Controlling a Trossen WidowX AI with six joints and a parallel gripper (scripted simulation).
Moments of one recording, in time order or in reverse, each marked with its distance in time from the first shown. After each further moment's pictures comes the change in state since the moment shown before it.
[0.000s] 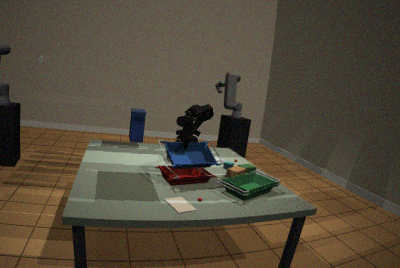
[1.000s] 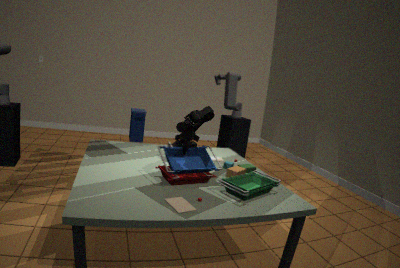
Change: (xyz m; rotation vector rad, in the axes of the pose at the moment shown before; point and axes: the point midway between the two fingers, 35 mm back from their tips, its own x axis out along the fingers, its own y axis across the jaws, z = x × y) arm 0.032 0.000 -0.001 -0.006 -0.001 0.004
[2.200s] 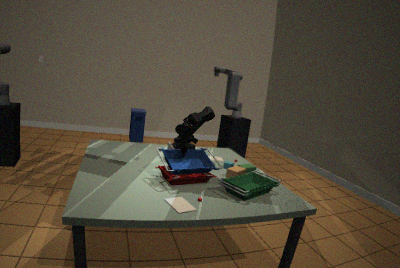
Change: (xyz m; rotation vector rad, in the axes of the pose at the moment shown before) arm 0.022 0.013 -0.001 0.004 0.002 -0.040
